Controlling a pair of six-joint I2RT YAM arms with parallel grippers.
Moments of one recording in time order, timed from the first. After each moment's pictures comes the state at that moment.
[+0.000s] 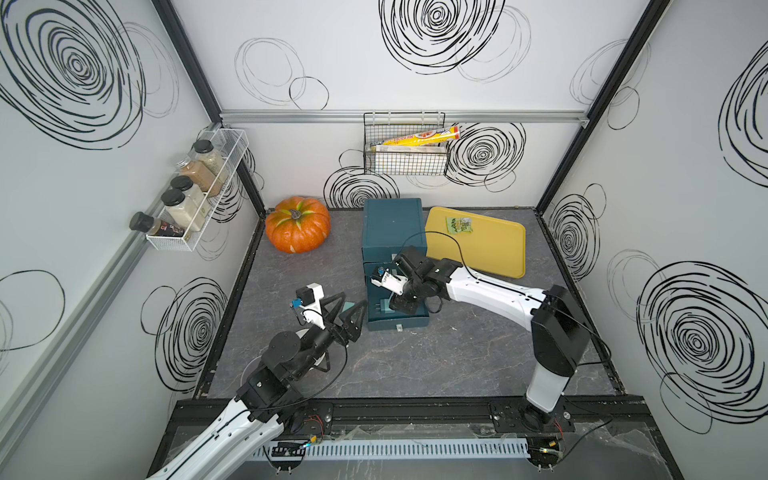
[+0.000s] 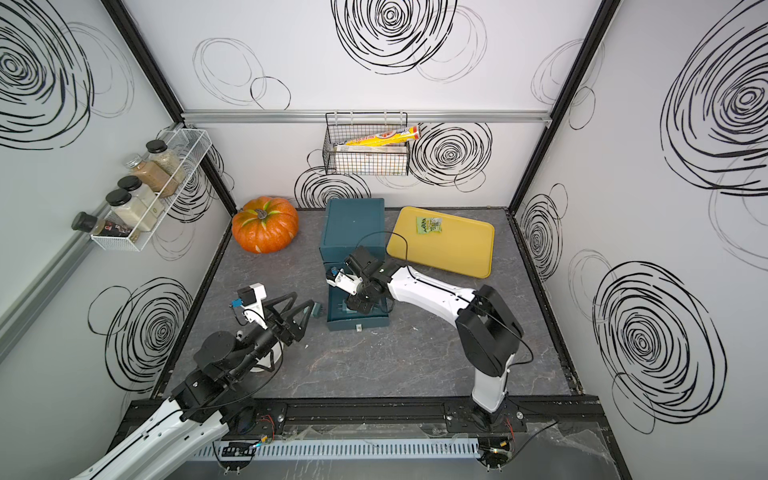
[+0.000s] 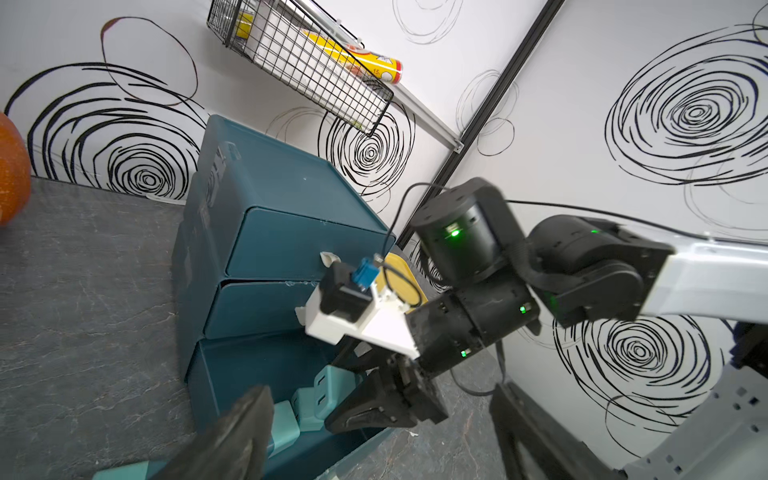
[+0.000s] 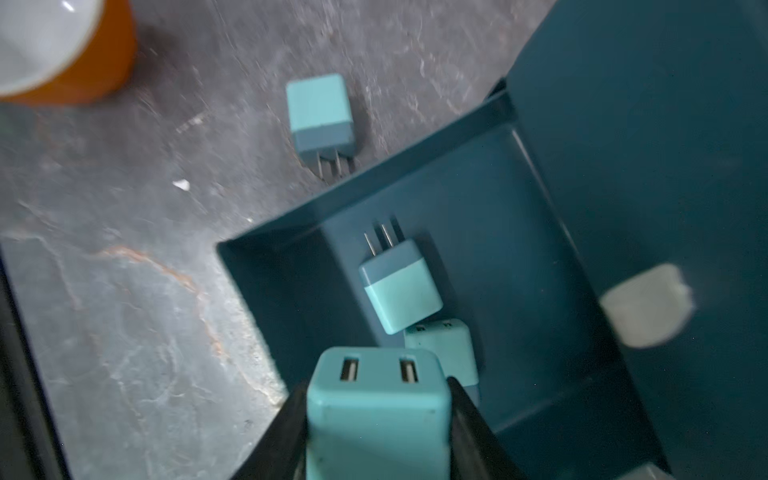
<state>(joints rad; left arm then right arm) -0.67 0.31 0.31 0.03 -0.07 -0.54 0.87 1.83 1.39 -0.65 -0.14 -0.32</state>
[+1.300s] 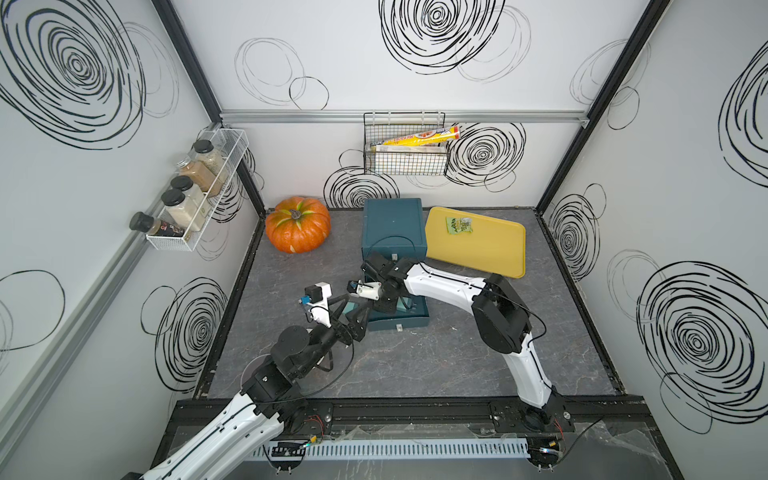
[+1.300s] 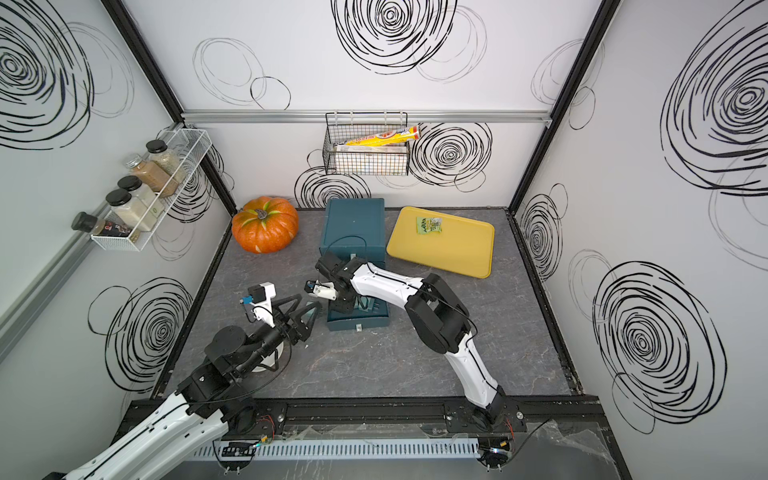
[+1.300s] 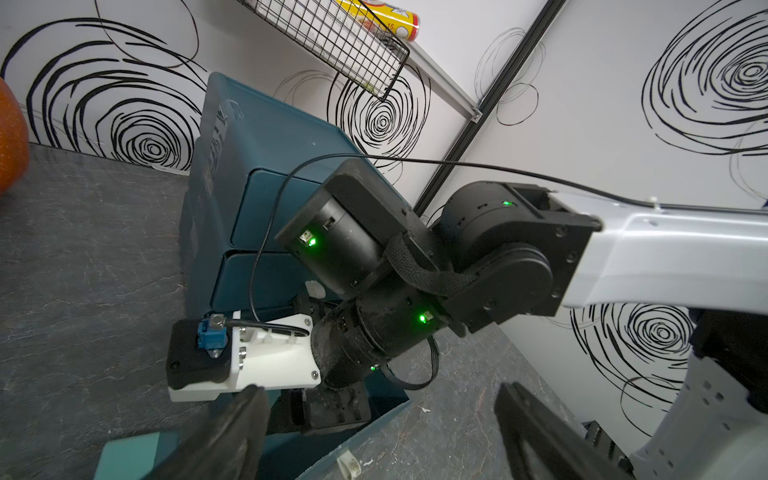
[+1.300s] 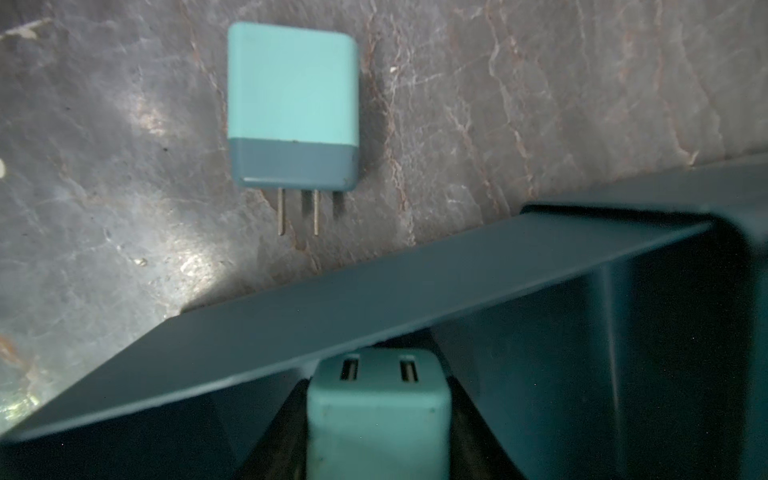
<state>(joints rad) -0.67 0.39 0.31 0.03 -0.05 -0.54 0.93 2.17 1.73 -0.79 0.02 -0.48</state>
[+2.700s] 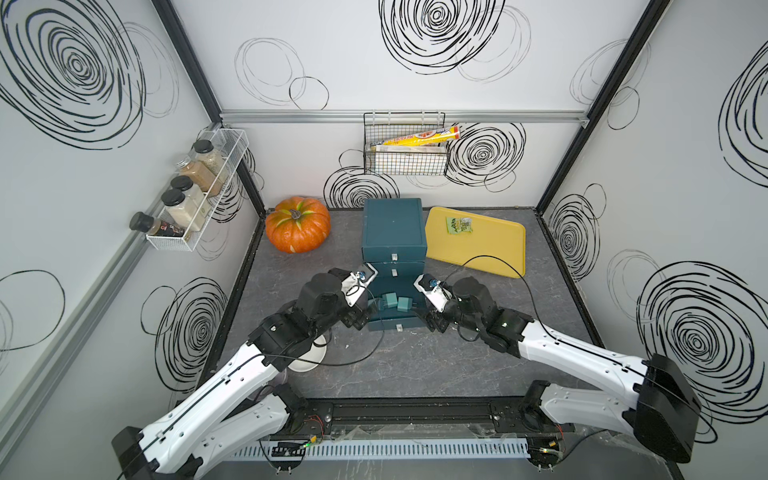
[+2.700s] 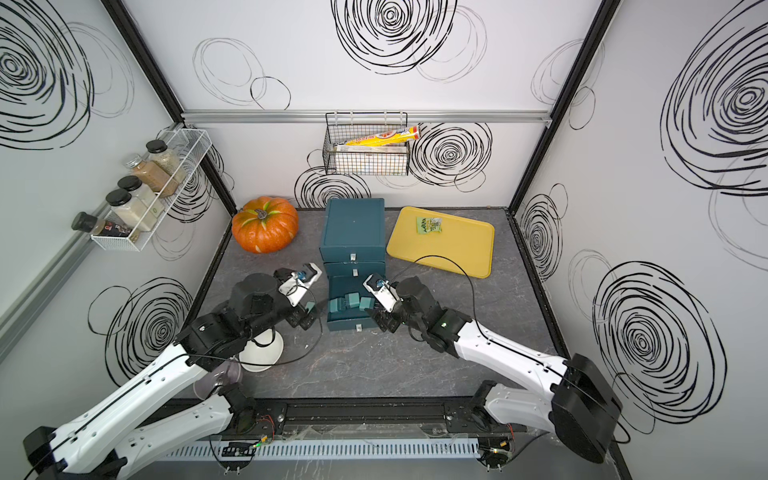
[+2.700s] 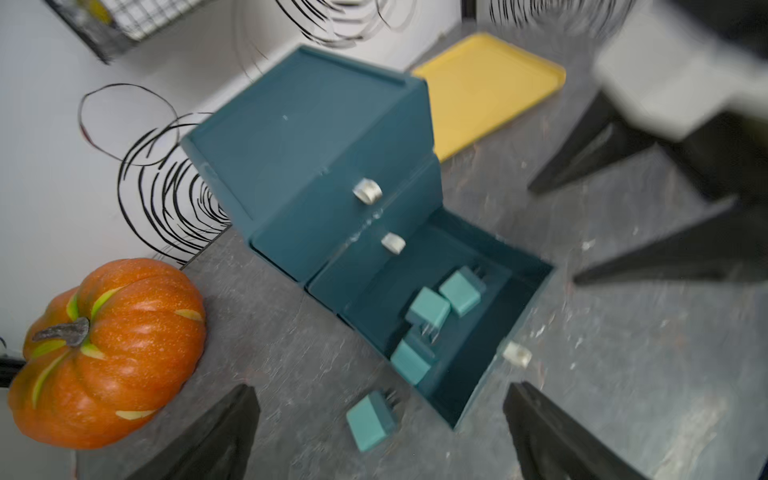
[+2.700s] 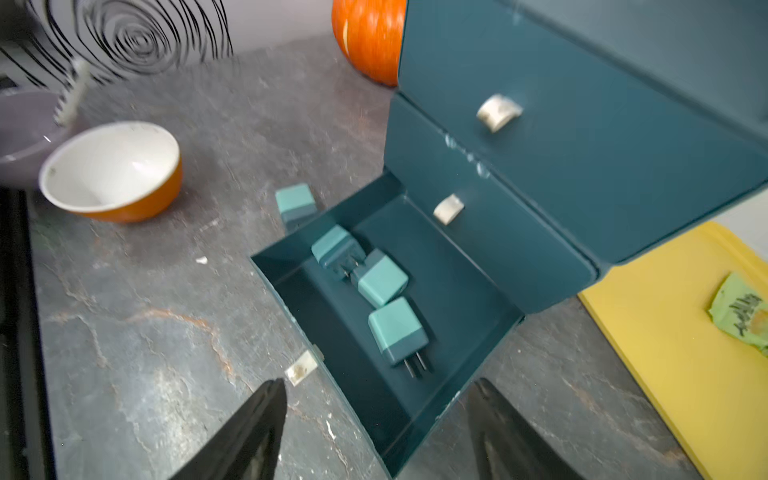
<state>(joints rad) -0.70 0.85 0.82 -0.55 -0.11 0.33 0.87 1.11 0.68 -0.03 -0.05 -0.10</state>
